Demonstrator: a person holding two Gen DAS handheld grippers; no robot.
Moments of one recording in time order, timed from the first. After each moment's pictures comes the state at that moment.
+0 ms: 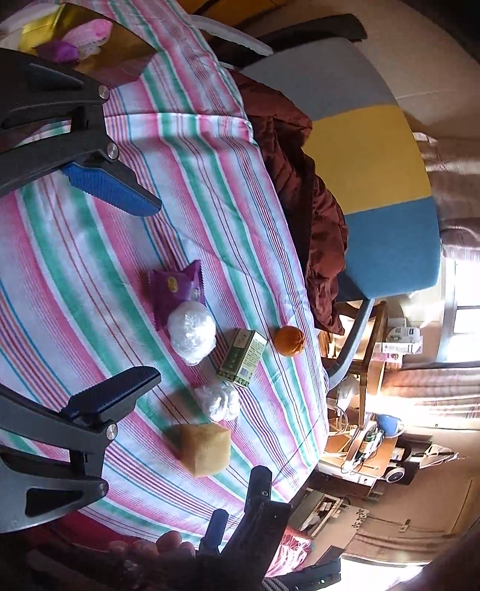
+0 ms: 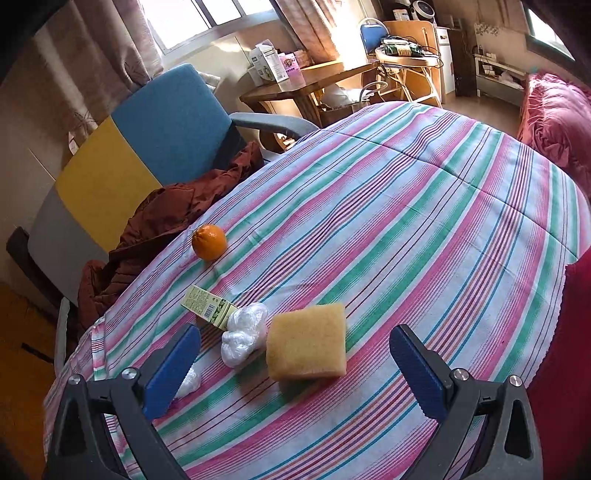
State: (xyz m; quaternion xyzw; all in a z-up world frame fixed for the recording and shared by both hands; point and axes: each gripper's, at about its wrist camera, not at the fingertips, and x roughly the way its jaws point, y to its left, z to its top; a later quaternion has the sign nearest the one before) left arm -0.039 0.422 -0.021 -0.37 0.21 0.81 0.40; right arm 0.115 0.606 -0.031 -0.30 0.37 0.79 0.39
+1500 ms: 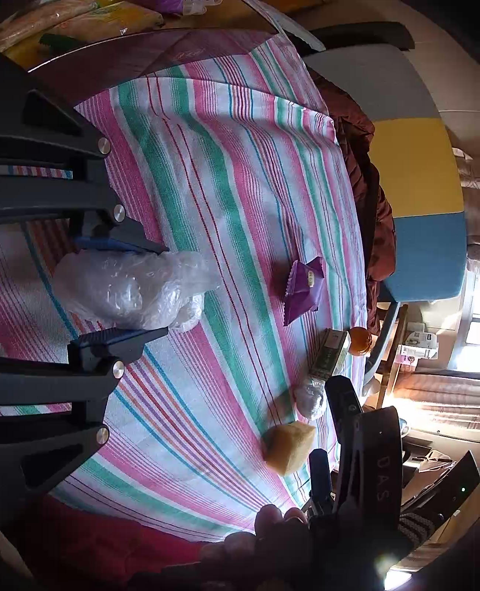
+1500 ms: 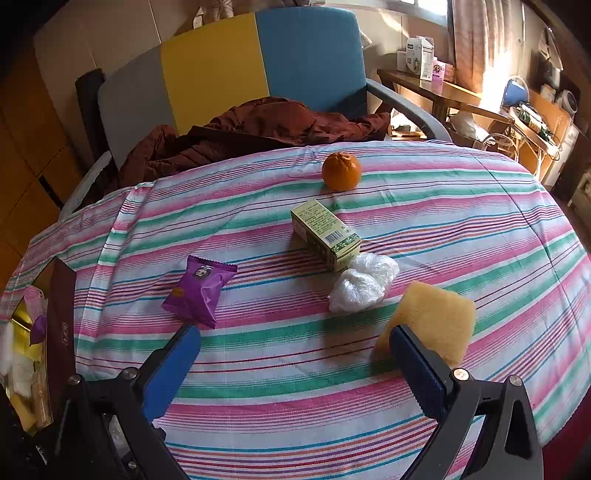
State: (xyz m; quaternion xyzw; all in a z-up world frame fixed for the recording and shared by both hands) left arm -0.001 0.342 -0.104 -0.41 0.17 0.80 0.41; right arm 0.030 0.524 -0.050 -0.43 0.18 0.85 0.23
